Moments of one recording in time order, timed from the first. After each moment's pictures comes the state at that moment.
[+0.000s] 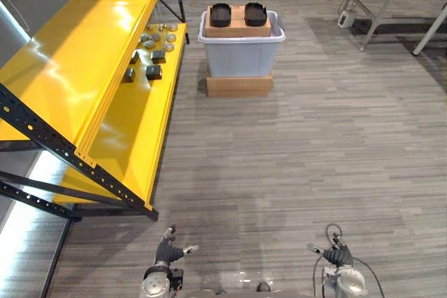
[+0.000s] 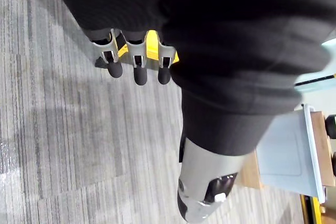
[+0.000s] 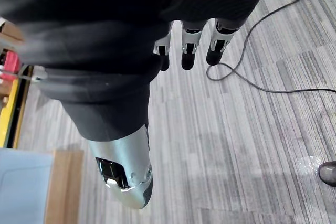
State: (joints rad) left arm 0.22 0.10 0.02 0.64 -0.03 -0.14 0.13; right arm 0.09 -0.11 -0.27 0.77 0.01 -0.08 -0.13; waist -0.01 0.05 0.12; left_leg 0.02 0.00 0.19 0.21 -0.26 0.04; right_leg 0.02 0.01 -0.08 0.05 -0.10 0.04
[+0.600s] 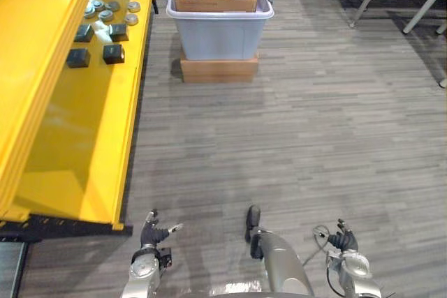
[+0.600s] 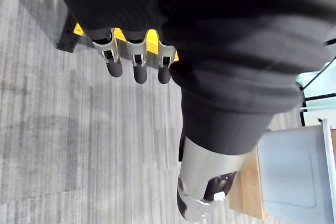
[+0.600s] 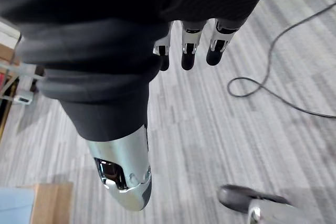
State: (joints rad) left arm 0.11 0.11 0.04 0.65 -0.11 -0.14 0.18; right arm 0.02 -0.17 -0.23 0.72 0.04 -0.06 -0.13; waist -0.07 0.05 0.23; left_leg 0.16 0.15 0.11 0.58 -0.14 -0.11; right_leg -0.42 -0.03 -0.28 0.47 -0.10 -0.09
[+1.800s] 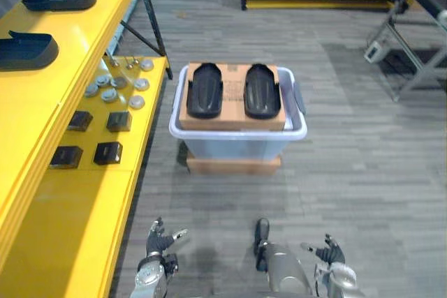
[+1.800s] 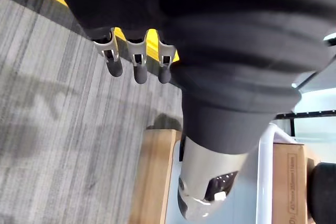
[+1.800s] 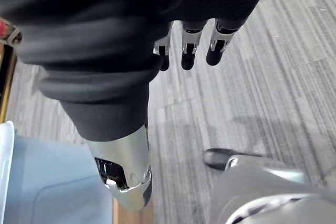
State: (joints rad) left arm 0.16 0.05 0.04 0.70 -0.16 -0.13 0.17; right arm 0.09 -0.11 -0.21 0.82 0.05 -0.06 -0.15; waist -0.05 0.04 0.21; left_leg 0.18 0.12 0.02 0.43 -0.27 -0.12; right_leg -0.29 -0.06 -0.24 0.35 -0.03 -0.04
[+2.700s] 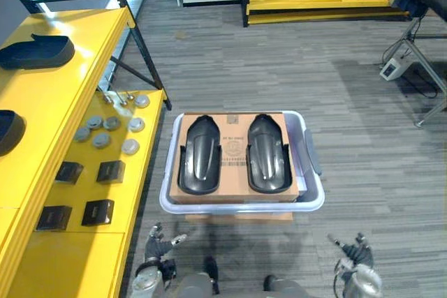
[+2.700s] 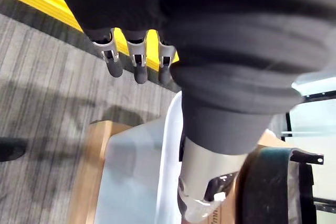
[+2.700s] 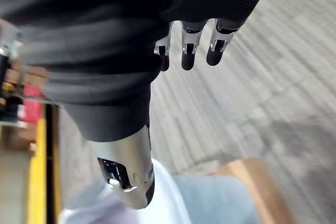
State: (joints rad) left arm 0.21 0.12 0.05 0.63 -0.14 -0.13 0.15; right arm 0.16 -0.13 -0.52 0.38 0.17 -0.09 -0.21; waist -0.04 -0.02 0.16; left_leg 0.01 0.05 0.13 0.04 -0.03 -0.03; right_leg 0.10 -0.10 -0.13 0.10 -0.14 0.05
